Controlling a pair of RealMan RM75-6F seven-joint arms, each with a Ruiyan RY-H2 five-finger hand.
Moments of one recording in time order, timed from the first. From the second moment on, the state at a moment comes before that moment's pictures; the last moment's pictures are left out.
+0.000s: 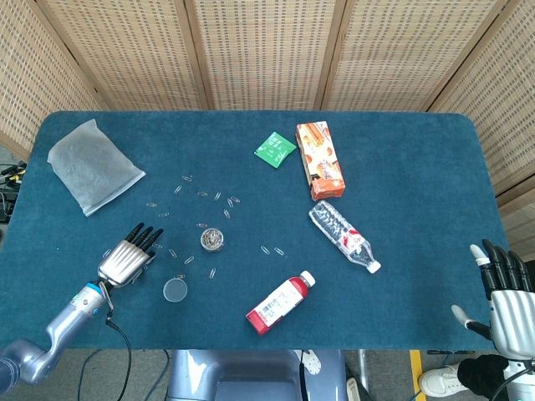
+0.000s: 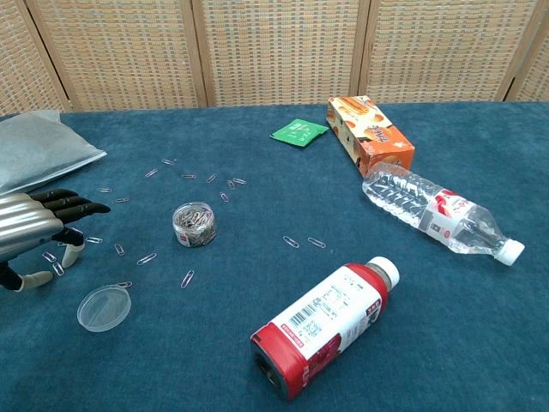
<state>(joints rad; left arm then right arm) -0.52 -1.54 0.07 -1.03 1.62 1.03 0.22 -0.02 -1.05 0.06 -1.80 -1.59 1.62 -0.15</state>
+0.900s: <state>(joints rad) -0.53 -1.47 0.04 -1.17 1.61 1.10 0.22 -0.02 -1.04 0.06 -1.80 -1.61 1.63 -0.14</state>
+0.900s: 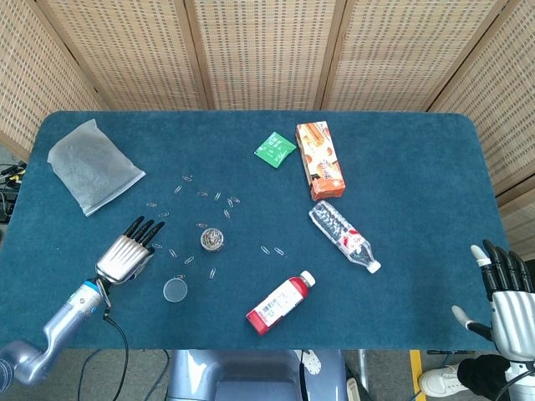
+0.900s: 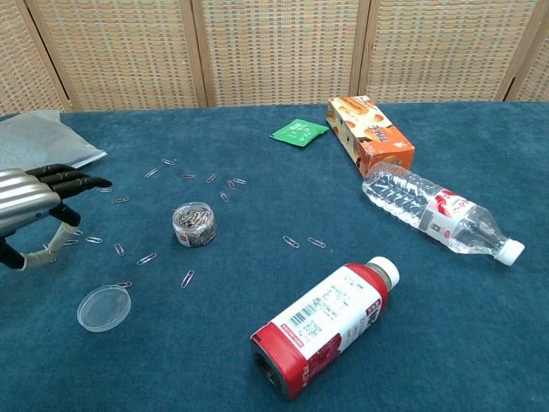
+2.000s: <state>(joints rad) -0.80 -1.68 -0.20 -1.33 1.12 0.91 0.66 -0.01 -1.04 0.08 -1.80 -1.55 1.60 -0.13</state>
